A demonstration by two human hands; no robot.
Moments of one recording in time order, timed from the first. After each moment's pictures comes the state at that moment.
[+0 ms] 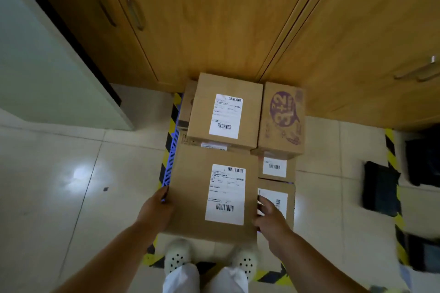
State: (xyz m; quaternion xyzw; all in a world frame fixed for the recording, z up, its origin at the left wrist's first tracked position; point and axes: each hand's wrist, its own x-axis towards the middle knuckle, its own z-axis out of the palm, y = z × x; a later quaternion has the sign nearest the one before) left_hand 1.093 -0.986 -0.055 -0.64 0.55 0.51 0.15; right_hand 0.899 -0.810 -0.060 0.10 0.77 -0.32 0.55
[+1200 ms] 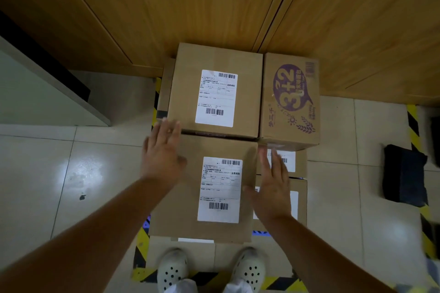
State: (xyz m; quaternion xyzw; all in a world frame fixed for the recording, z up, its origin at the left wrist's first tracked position) left_hand 0.989 -1.046 -0.146 -0.46 0.85 0.24 0.12; right_hand 0.856 -0.851 -0.148 -0.29 0.91 -0.11 0.27
